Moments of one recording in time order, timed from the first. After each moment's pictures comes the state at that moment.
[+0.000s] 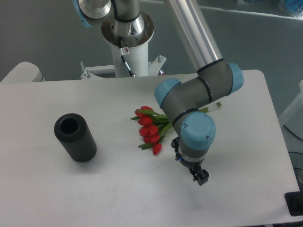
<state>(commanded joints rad) 2.47 -2.19 -1.35 -1.17 1.61 1.48</state>
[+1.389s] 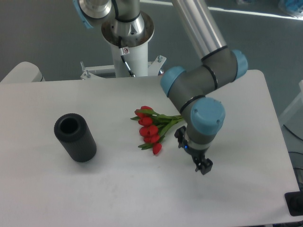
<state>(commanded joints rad) 2.58 -2.05 -1.54 -1.16 1.55 1.68</state>
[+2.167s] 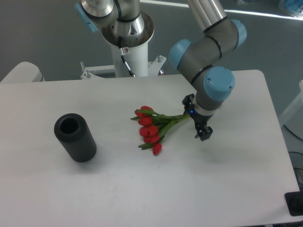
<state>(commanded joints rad) 2.68 -1.93 -1.82 -1.15 1.54 1.85</state>
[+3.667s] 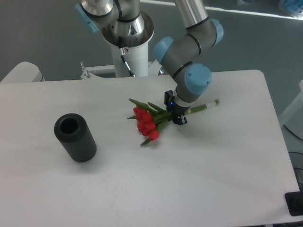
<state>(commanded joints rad) 2.68 -1.91 -1.98 -1.02 1.48 1.83</state>
